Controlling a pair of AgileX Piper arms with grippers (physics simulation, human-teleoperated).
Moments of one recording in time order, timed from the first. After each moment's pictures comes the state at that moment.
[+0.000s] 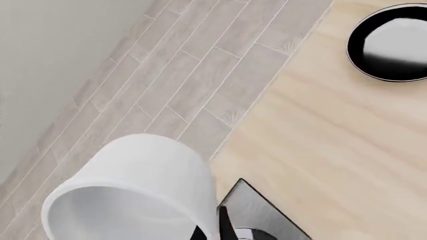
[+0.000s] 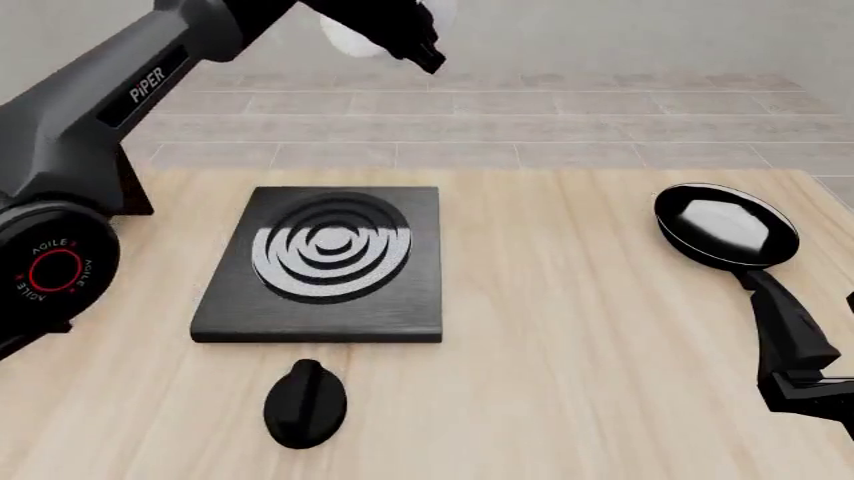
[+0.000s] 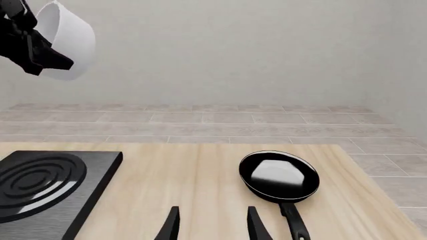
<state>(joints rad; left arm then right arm) -0.51 2.10 -2.29 0.81 0.54 0.00 0.33 0.00 -0.33 -0.01</state>
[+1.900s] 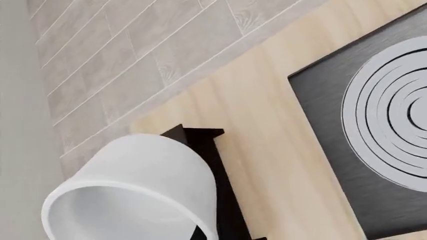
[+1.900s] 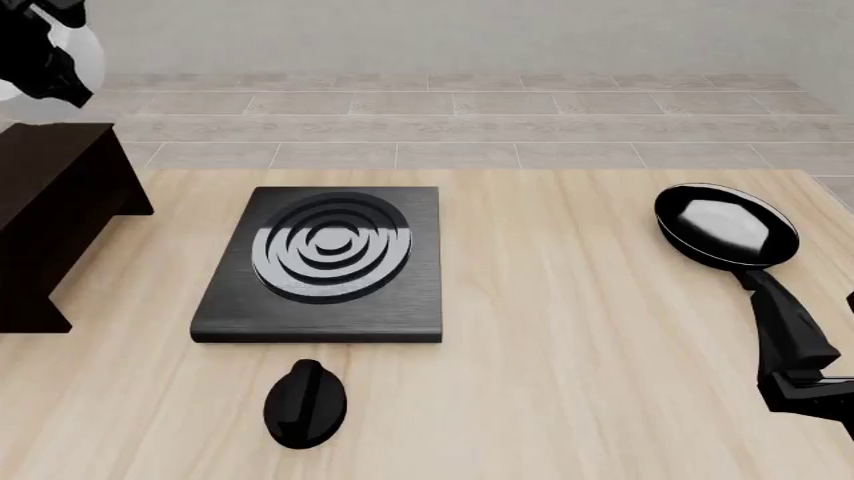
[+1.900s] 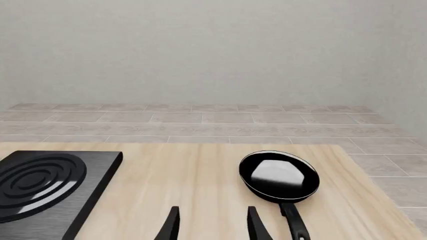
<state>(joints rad) 0.22 1.78 -1.83 0.99 0.77 0.00 0.33 0.00 -0.33 -0.01</state>
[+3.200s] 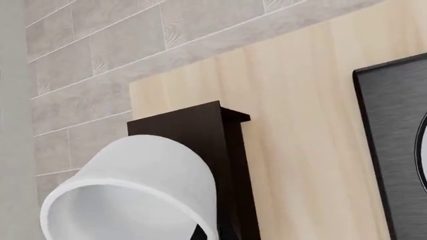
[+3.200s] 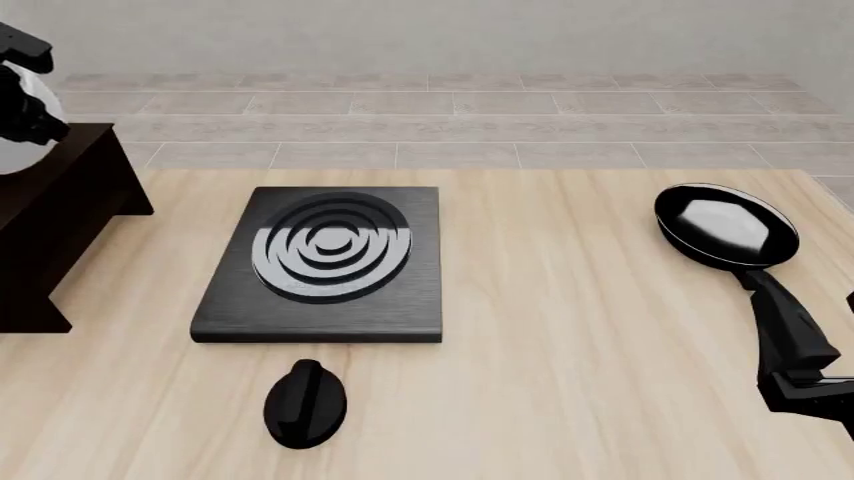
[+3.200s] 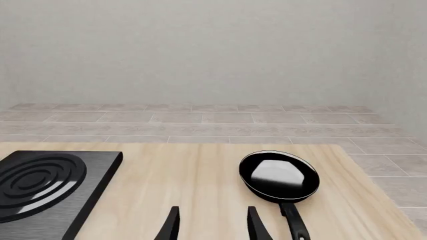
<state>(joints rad) 0.36 1.93 -1.83 0.88 0.66 0.00 0.33 0.00 -0.33 -0.01</state>
